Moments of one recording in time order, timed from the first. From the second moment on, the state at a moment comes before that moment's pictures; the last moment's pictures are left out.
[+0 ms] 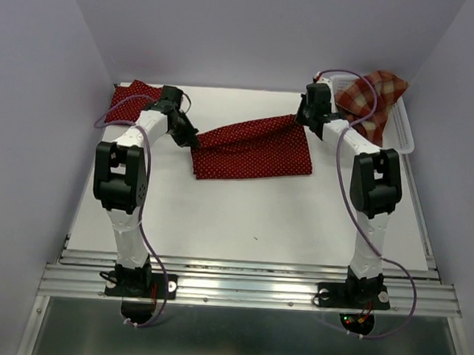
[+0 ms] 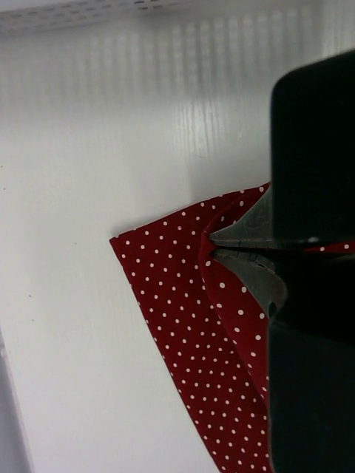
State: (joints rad) left arm -0.14 1.95 1.54 -0.65 0.19 -0.77; right arm 0.26 2.10 1.70 -0.15 0.22 0.36
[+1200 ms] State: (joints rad) left arm -0.18 1.91 1.37 -0.46 0.12 -0.56; right arm 0.26 1.86 1.37 -0.08 -0.12 0.31
